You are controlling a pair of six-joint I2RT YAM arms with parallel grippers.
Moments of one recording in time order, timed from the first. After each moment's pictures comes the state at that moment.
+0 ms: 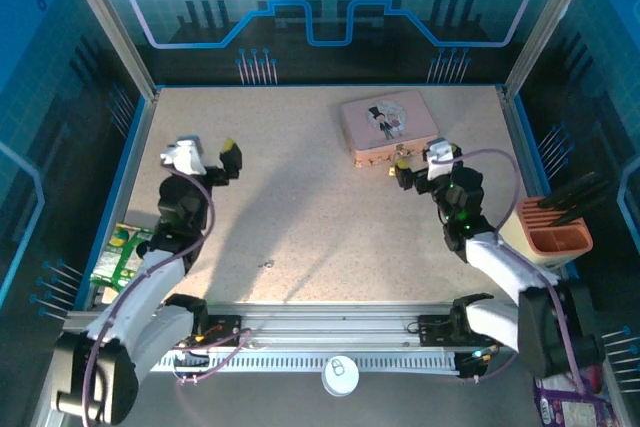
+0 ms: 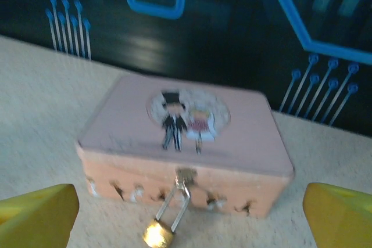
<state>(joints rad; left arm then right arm) -0.14 0.86 0.49 0.37 -0.20 -0.24 0.19 1.09 0.46 0.50 -0.06 -0.13</state>
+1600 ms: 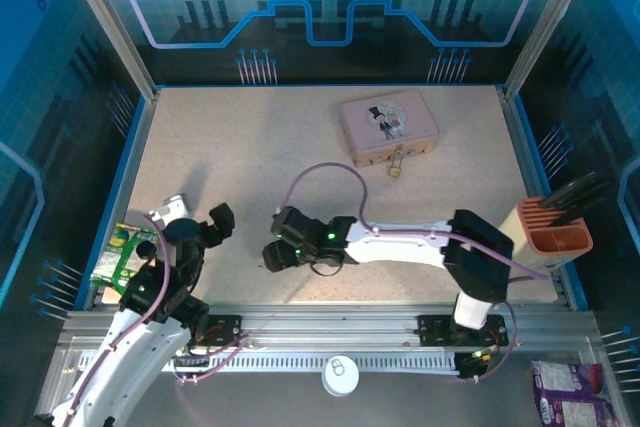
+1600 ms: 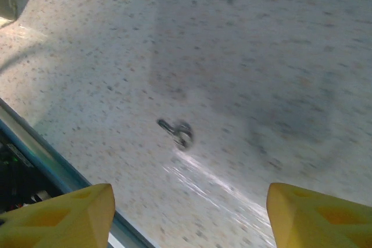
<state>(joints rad) -0.35 0.32 0.43 -0.62 -0.44 -0.64 1.19 1.78 1.21 -0.38 0.03 0.76</state>
